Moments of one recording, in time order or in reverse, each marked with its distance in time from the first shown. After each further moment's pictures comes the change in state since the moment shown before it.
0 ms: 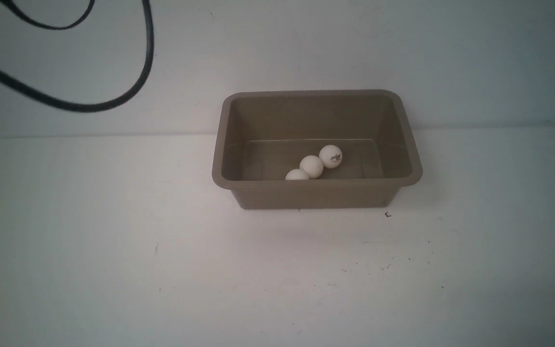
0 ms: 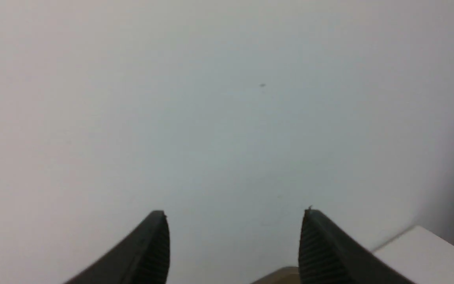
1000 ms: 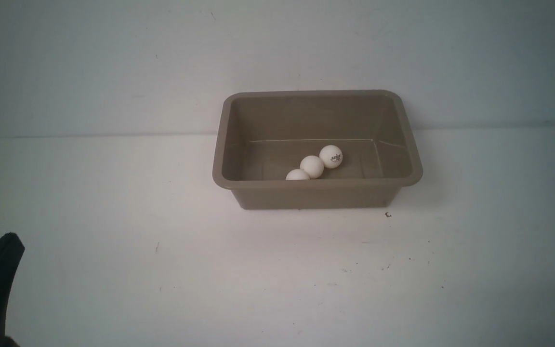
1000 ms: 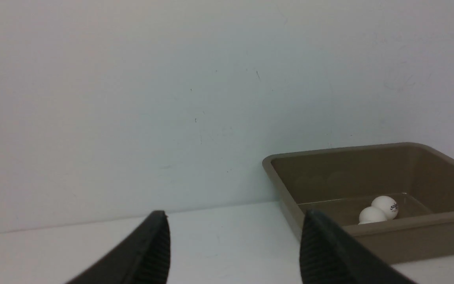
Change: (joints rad) right arm 0.000 0.000 0.000 0.000 -0.001 0.000; left arm 0.000 -1.165 1.200 -0.022 0.376 0.076
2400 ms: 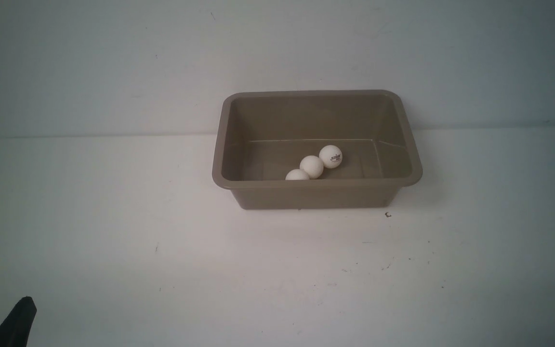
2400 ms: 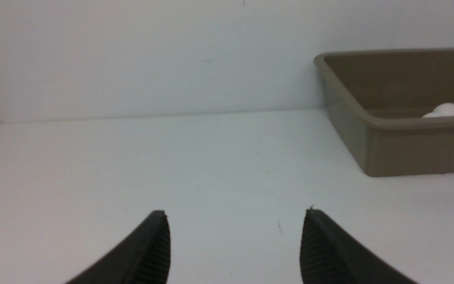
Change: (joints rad) right arm 0.000 0.000 0.000 0.000 0.000 -0.011; left arm 0.000 -0.042 0.190 -1.273 0.094 1.275
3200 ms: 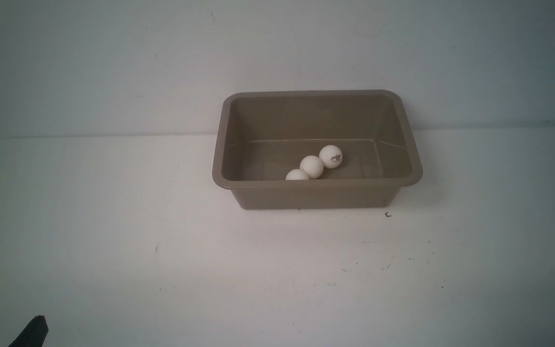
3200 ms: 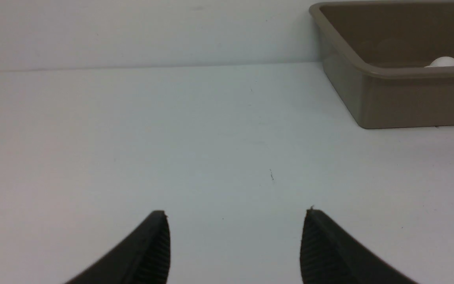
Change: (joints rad) right arm 0.000 0.000 0.000 0.000 0.000 0.000; left arm 0.000 0.000 0.000 -0.562 0.121 0.532
